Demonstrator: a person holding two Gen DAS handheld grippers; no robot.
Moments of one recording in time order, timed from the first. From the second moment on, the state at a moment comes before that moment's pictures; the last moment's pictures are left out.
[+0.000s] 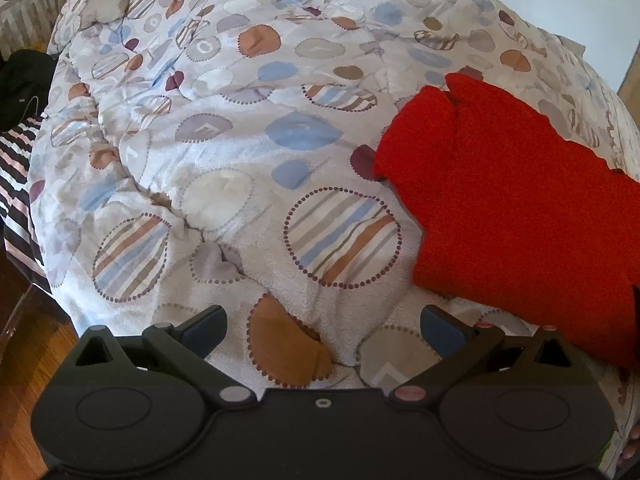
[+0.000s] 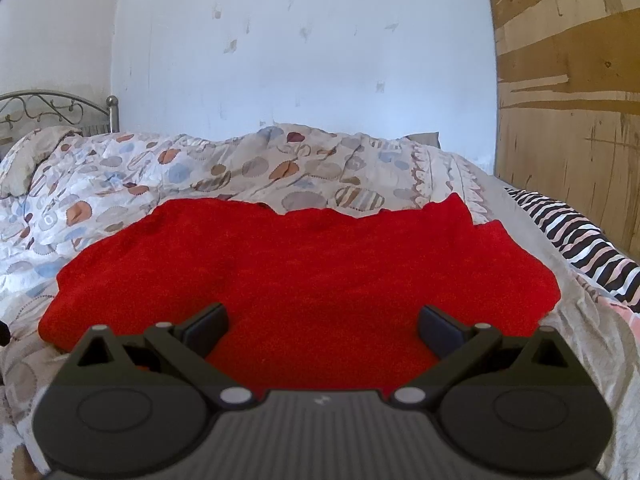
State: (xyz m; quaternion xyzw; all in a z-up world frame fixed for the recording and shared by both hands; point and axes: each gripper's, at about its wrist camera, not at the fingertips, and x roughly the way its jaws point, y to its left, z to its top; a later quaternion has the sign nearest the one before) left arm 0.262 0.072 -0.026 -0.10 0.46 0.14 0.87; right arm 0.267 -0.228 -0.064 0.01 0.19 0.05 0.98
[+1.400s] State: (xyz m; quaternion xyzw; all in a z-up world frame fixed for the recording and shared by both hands) left arm 0.321 0.050 -0.076 -0.32 0.33 -0.05 0.89; right arm 0.259 -0.227 -0.066 0.02 0.17 0.05 0.98
